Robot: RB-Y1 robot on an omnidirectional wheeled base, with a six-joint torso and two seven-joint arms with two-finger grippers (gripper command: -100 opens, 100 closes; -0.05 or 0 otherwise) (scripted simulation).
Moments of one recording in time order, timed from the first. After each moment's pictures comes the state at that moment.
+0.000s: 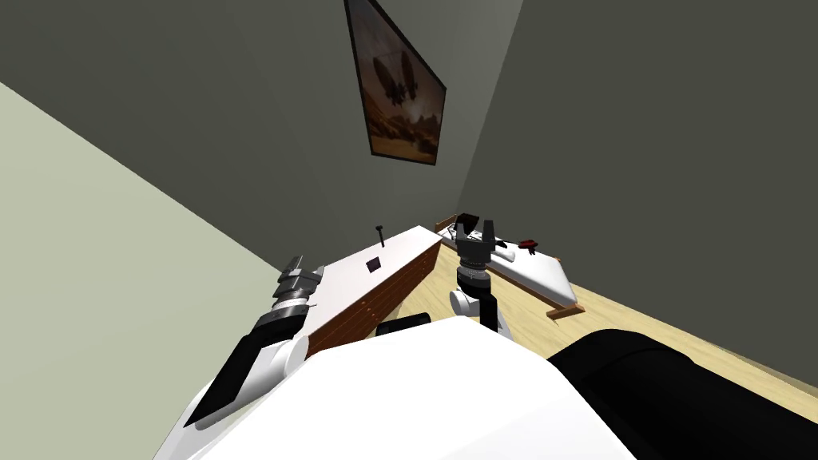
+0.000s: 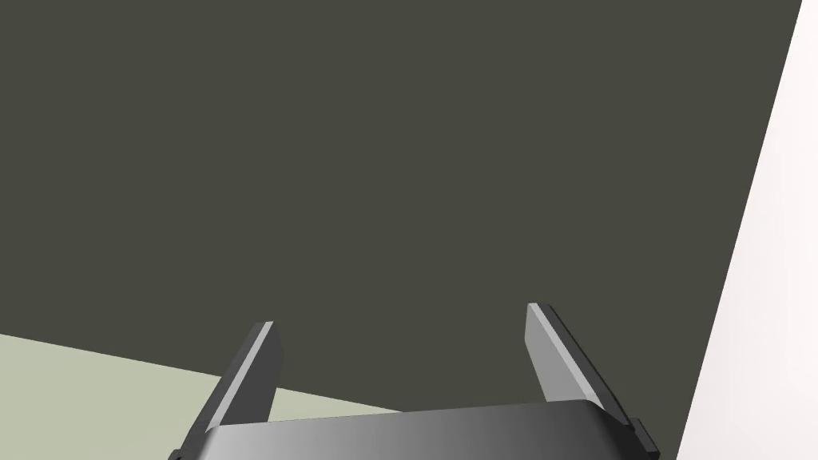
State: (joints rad) left arm 0.58 0.11 0.19 -2.36 0.17 0.08 0.24; right arm 0.50 0.03 0.05 -2.39 0.02 -0.64 -0.07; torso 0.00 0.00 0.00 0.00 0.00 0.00
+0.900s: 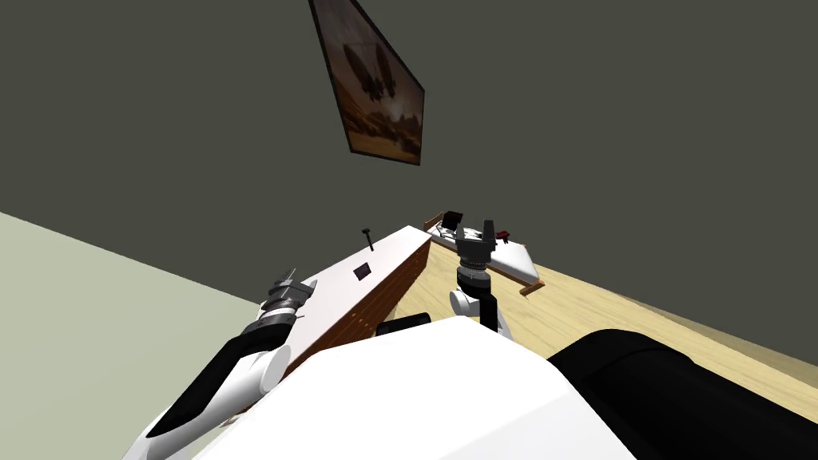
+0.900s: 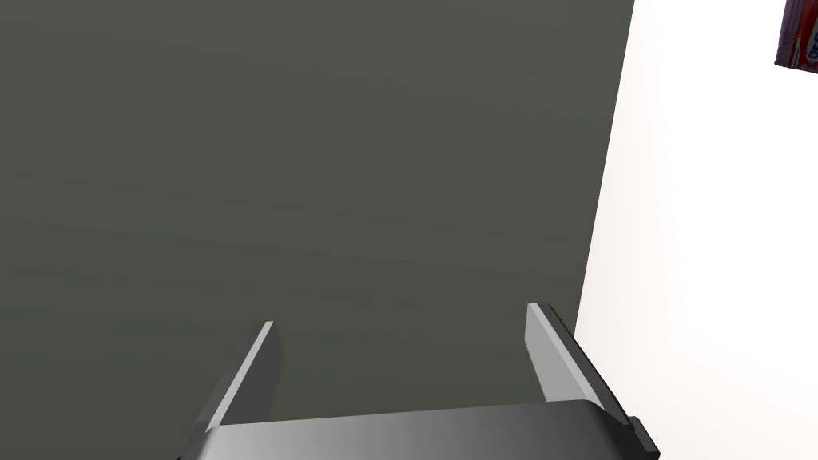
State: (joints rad) left arm 0.61 0.15 0.30 -2.32 0.26 0.30 0.33; right arm 0.50 0.03 0.05 -2.39 0.02 -0.64 -0.07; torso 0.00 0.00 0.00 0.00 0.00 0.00
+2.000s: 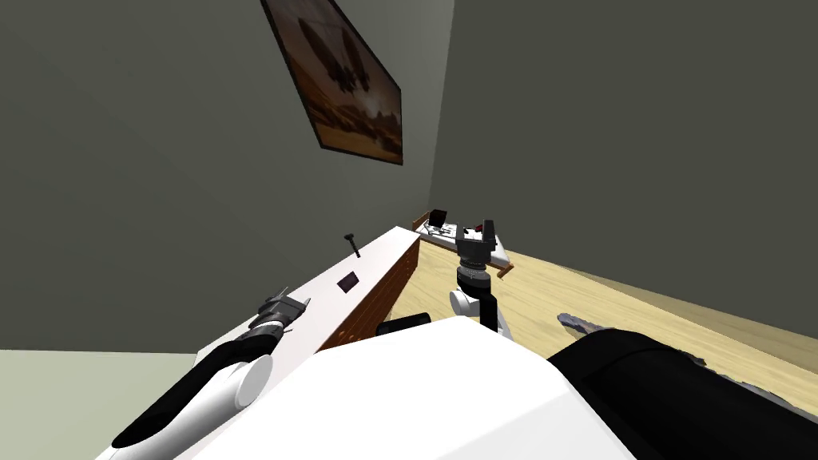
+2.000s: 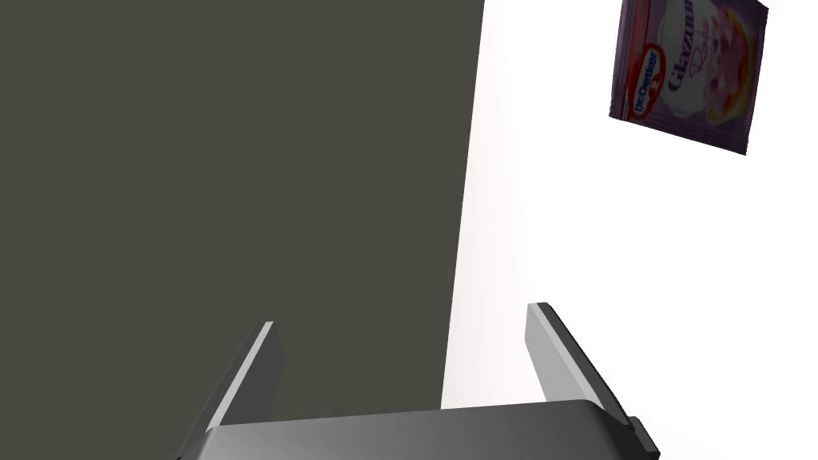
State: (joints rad) left arm 0.62 0.15 0.40 -2.31 0.33 0.59 0.42; right arm 0.50 0.03 0.05 -2.39 0.02 -0.64 -0.07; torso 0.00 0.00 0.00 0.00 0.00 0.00
